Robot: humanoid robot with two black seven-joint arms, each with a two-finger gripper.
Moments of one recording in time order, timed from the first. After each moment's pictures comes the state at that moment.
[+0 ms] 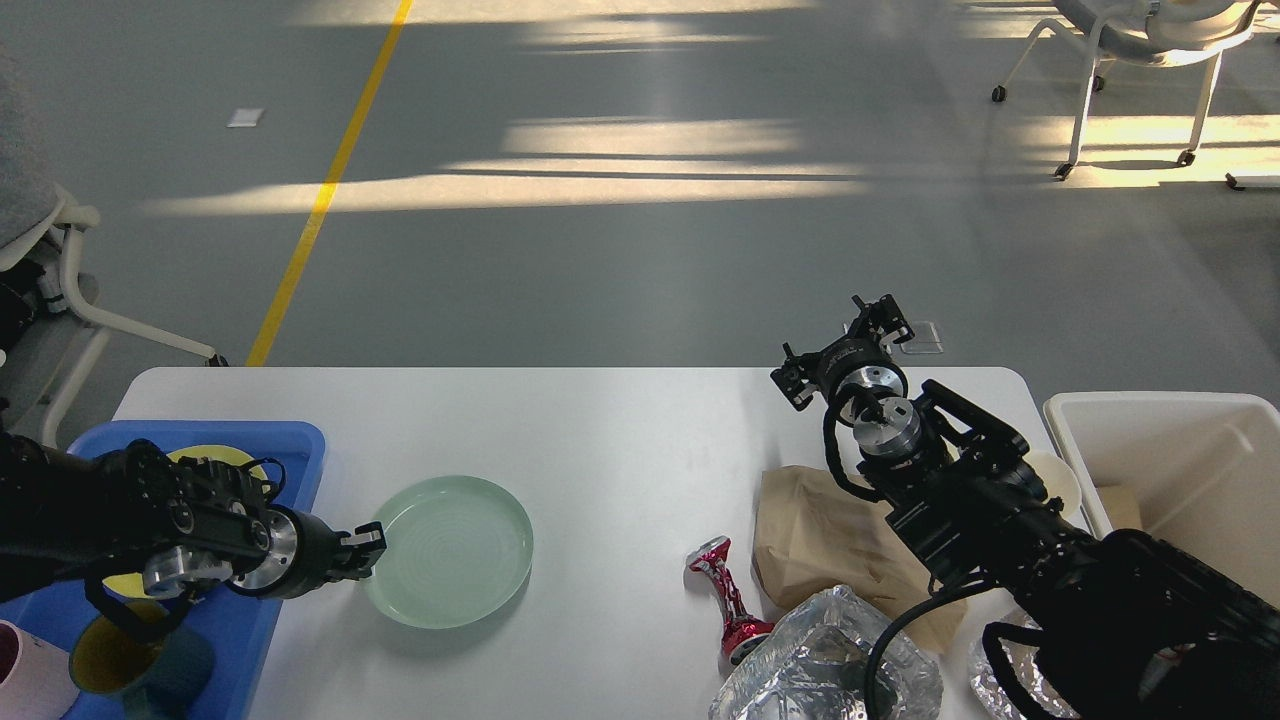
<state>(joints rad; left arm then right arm) -1.38 0.39 1.13 -1.20 -0.03 -0.07 -0.05 0.84 0.08 0.71 0.33 0.33 -0.05 0.19</state>
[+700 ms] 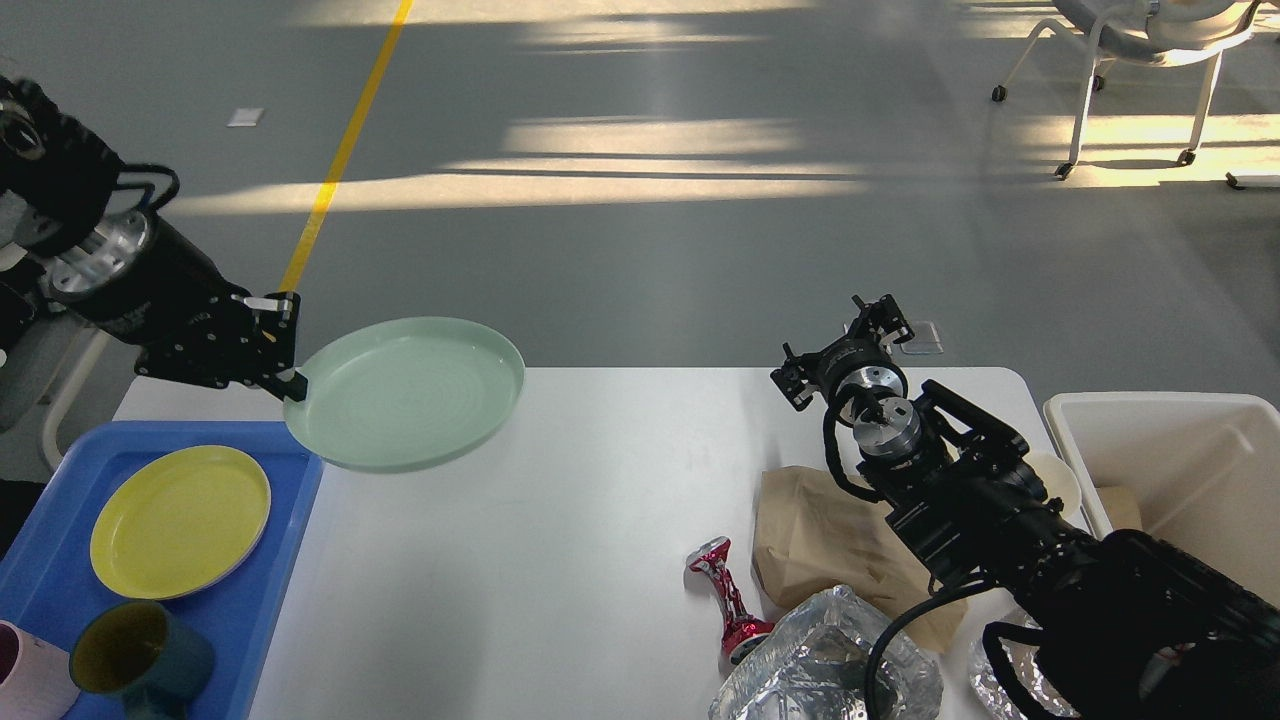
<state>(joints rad) -2.08 0.63 1.16 -1.16 0.15 -0.95 -0.04 0.84 0.08 0.71 0.33 0.33 -0.05 0.19</state>
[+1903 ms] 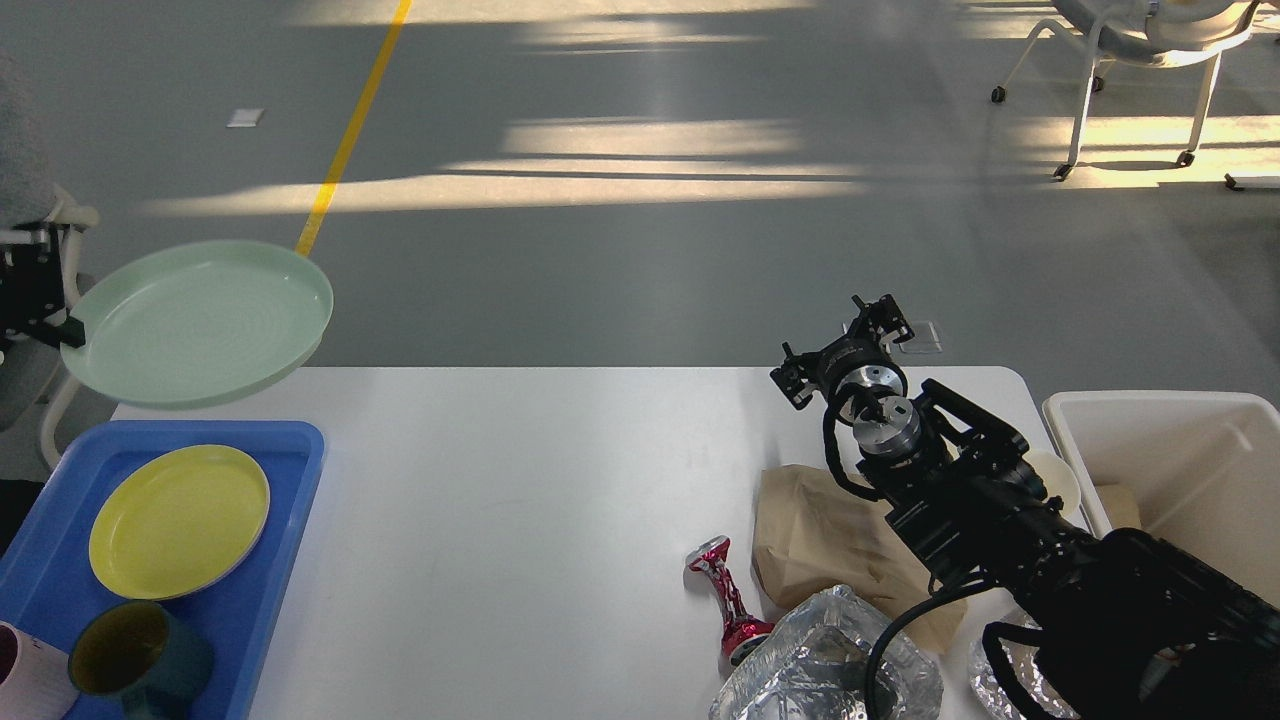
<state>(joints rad) -2.14 0.84 1.40 -1.07 0.17 -0.95 -0.04 0.84 0.08 0.71 0.33 0.33 -0.05 0.19</state>
